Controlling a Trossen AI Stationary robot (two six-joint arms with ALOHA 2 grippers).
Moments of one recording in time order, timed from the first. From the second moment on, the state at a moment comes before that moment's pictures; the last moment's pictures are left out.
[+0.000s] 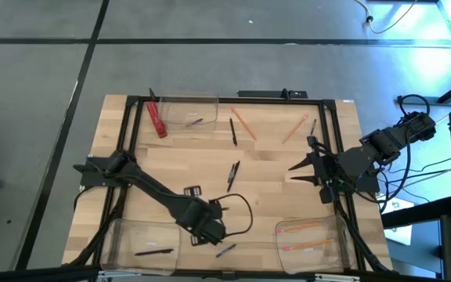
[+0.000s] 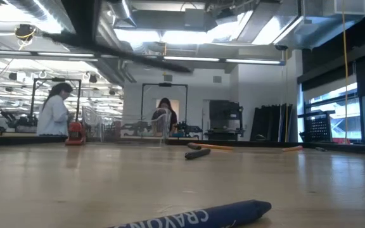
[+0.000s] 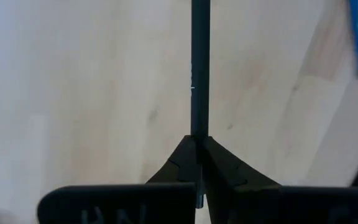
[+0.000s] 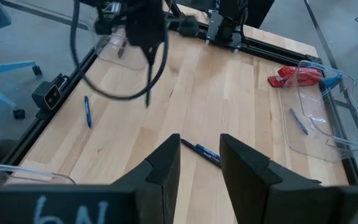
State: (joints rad) left arm -0.53 2.06 1.91 -1.43 -0.20 -0.77; right arm 0.53 0.97 1.21 -0.82 0.37 0.02
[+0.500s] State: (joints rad) left arm -0.68 1.89 1.90 -1.57 -0.25 -0.94; right arm 0.50 1.02 1.21 -0.50 0.37 -0.09
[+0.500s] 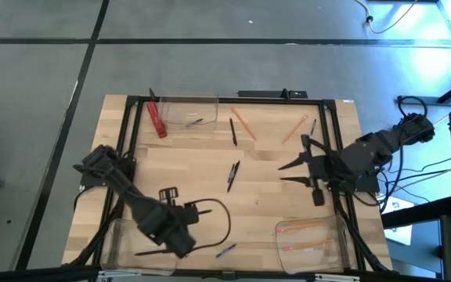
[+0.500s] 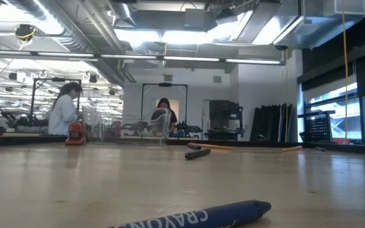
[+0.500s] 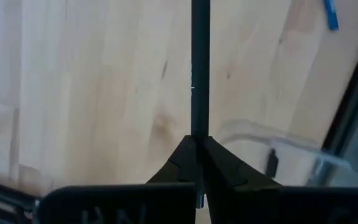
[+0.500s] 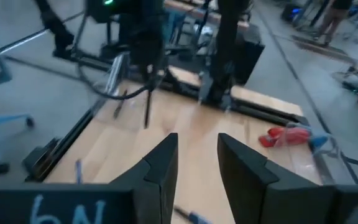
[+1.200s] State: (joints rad) left arm -1.00 1.88 1.83 -1.57 -0.11 -1.45; right arm 0.23 1.35 1.46 -0.44 -0.07 -0.16
